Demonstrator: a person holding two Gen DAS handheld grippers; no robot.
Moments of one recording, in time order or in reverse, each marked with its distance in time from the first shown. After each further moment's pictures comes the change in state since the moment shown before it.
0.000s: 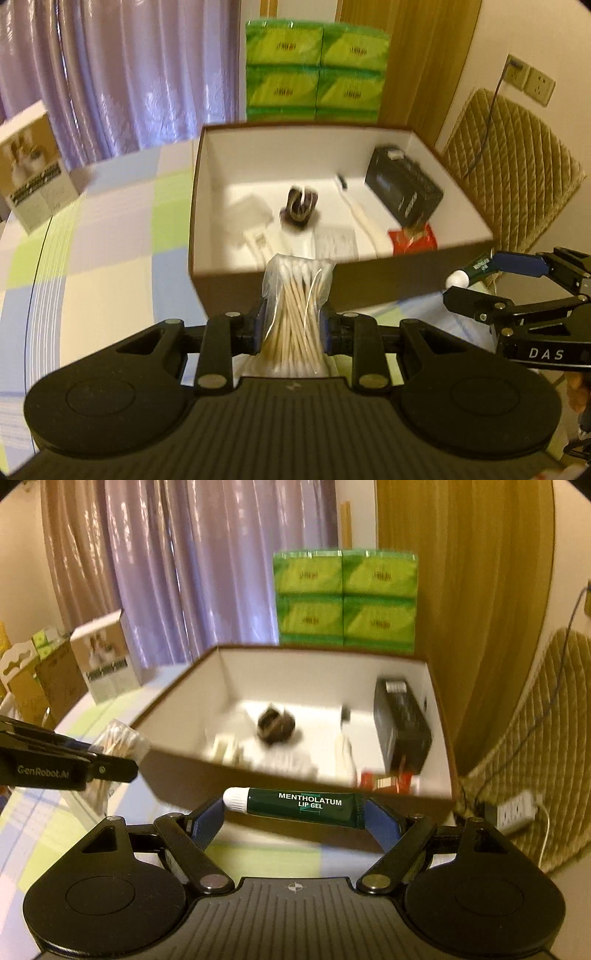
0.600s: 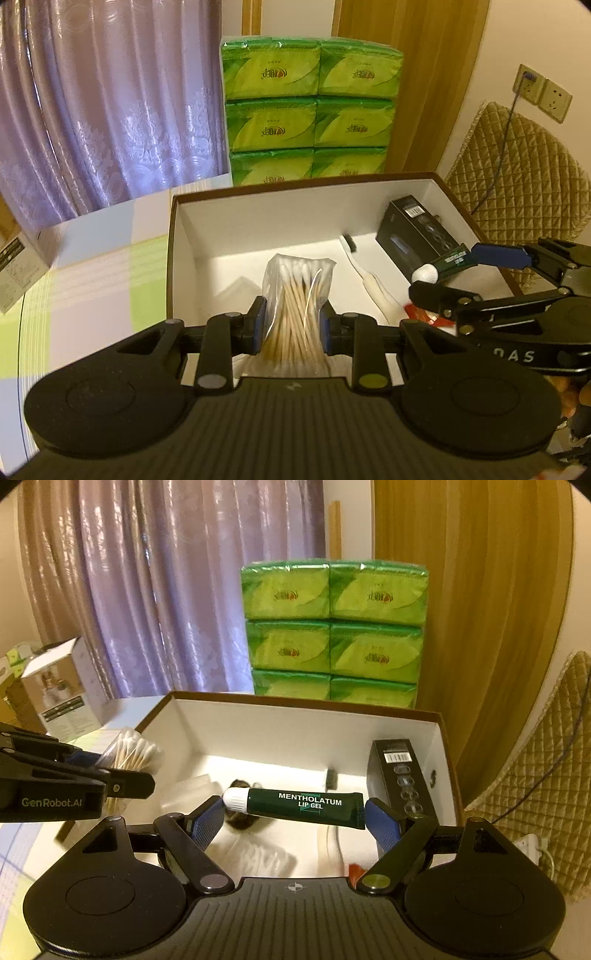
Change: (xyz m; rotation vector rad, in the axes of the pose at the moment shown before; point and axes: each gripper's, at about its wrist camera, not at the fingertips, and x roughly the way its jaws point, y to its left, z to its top) left arm 0.075 0.007 0.097 0.055 -0.007 -0.015; right arm 0.092 -0.028 0.084 0.018 0.009 -0.041
